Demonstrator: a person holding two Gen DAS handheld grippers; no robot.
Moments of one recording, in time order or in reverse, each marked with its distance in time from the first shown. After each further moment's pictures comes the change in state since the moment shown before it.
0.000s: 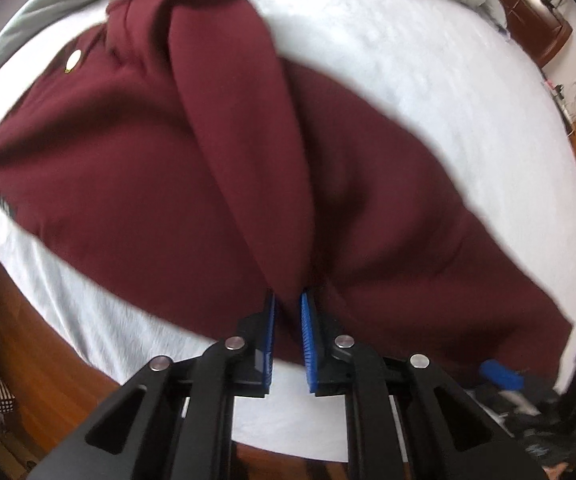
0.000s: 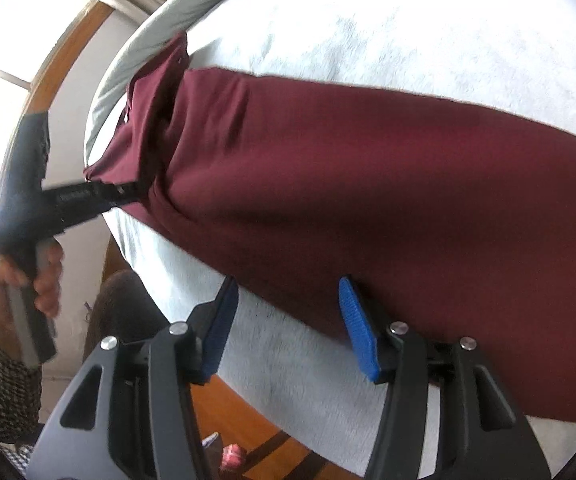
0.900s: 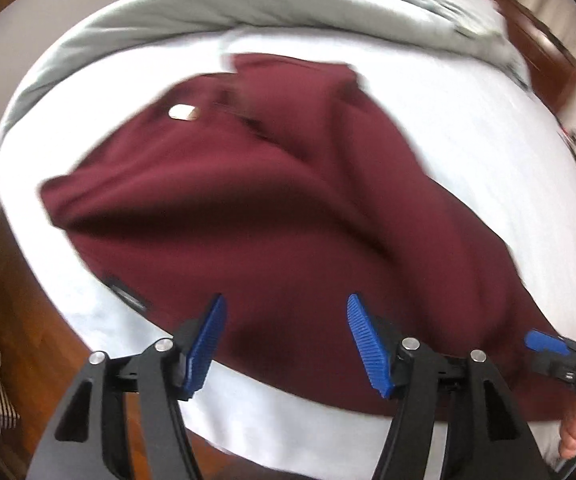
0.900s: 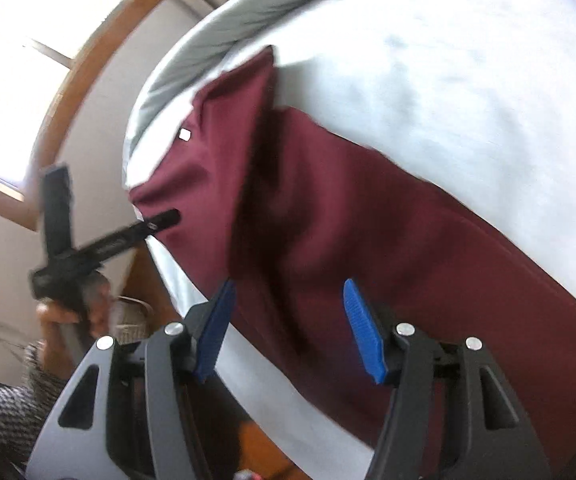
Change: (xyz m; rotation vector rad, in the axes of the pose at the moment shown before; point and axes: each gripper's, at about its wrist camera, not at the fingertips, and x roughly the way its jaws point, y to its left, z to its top) left arm -0.051 0.136 0.030 -0.086 -0.222 0.076; right arm 0.045 0.092 0.112 -0.134 -0.001 0.153
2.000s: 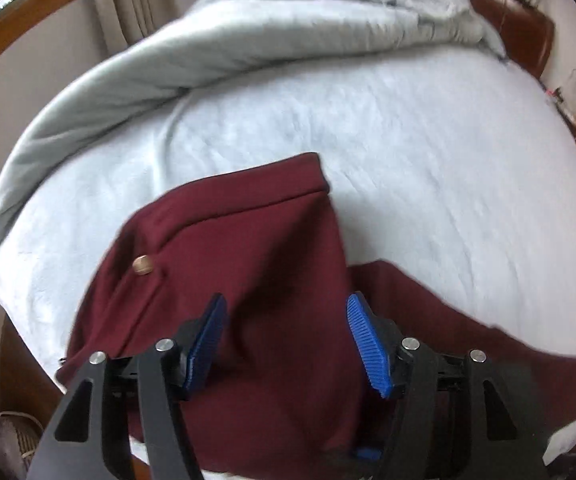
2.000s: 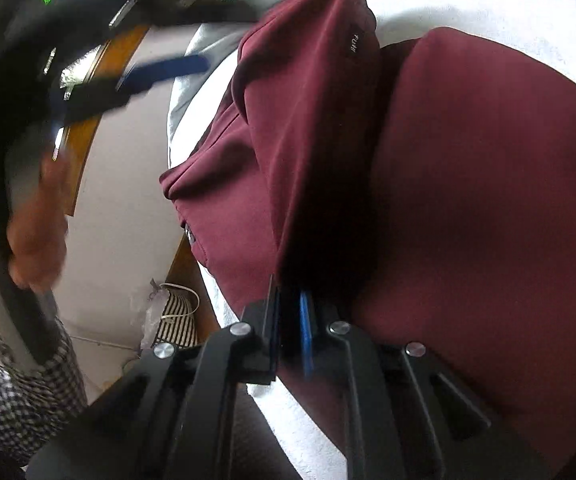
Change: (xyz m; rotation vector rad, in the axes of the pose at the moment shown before) left arm 0.023 -0.085 0.122 0.213 0.009 0.022; right arm 0.136 0.071 0.018 -0.035 0.086 0.184
